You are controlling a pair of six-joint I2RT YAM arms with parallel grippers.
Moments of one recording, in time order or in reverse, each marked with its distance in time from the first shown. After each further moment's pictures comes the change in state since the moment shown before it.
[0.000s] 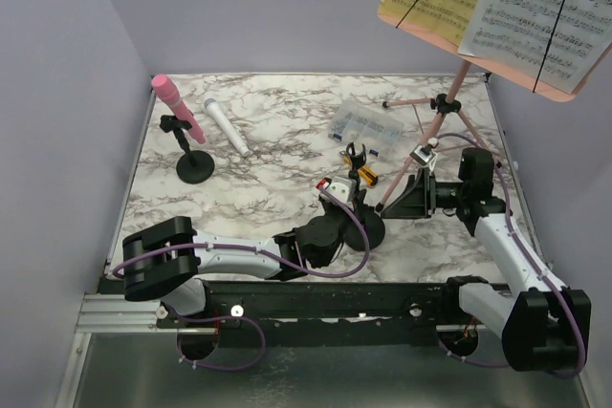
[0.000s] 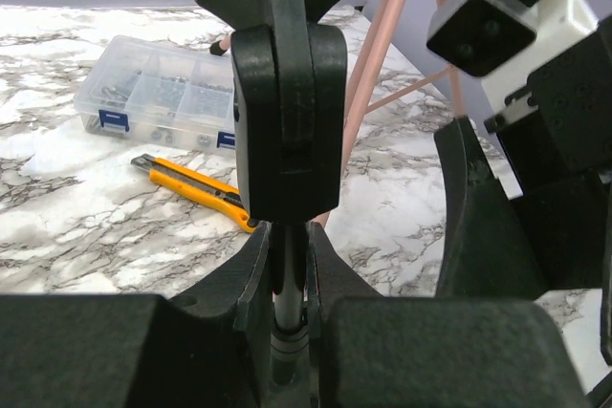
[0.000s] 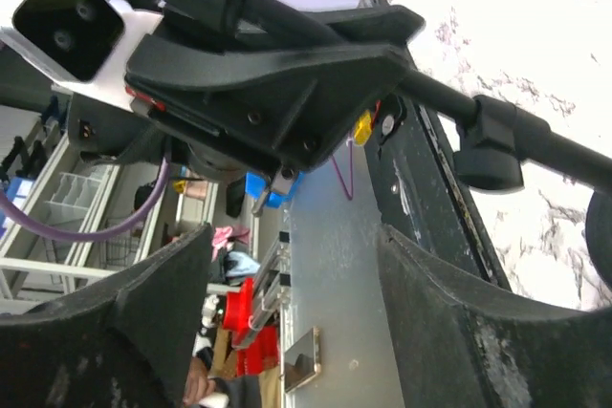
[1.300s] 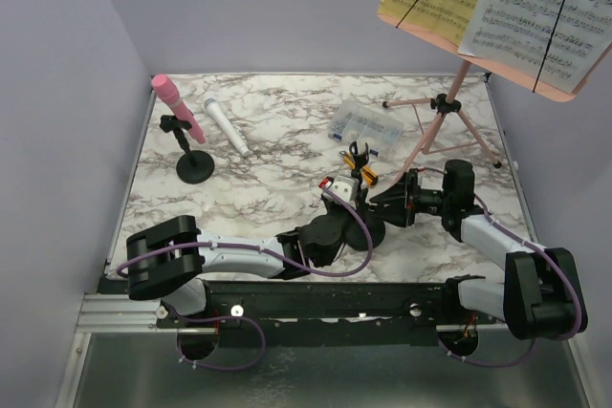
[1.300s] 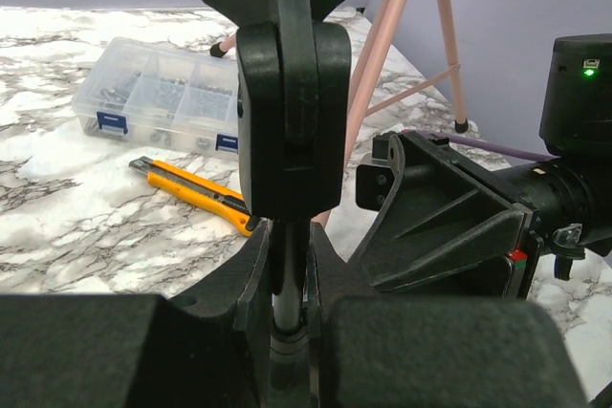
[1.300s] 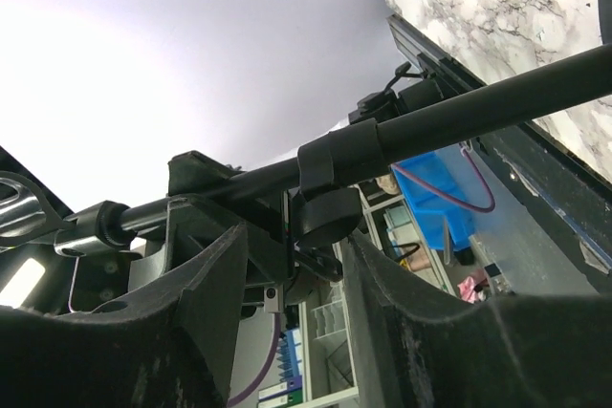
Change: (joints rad) left arm 0.001 0.023 0.019 0.002 -0.002 0.000; right arm 0.060 0.161 -0.204 0.470 0.251 0.946
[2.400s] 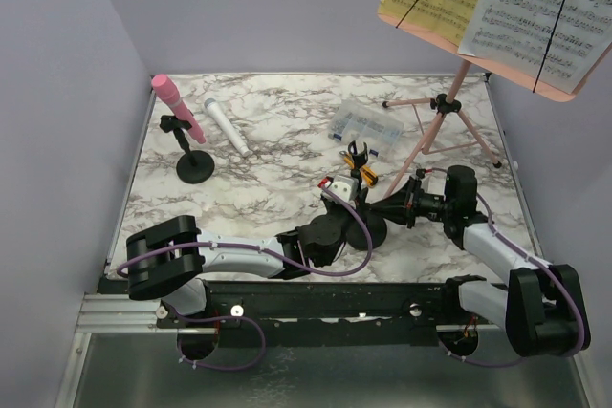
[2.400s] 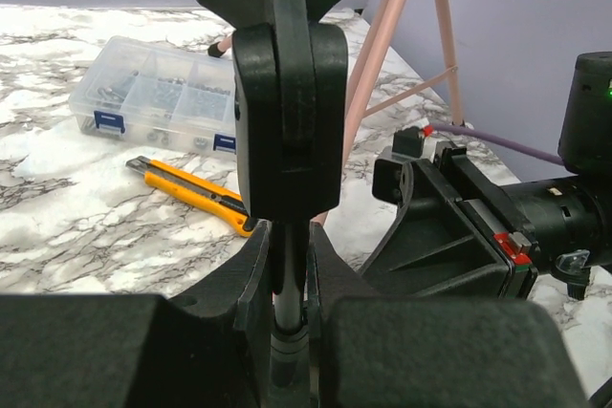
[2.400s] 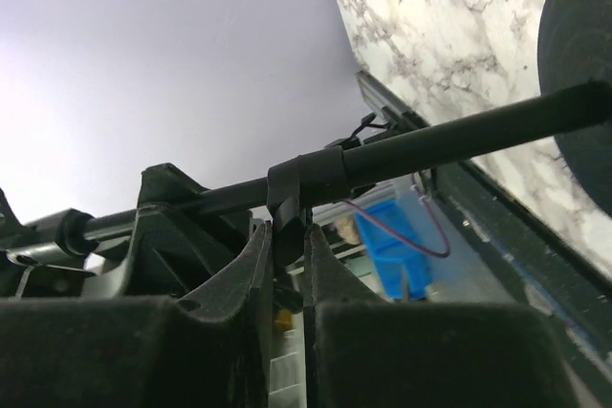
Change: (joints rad) left arm 0.002 0.000 0.000 0.003 -0.001 -0.005; right arm 0.000 -0.085 -0.044 -0.047 0.133 -0.076
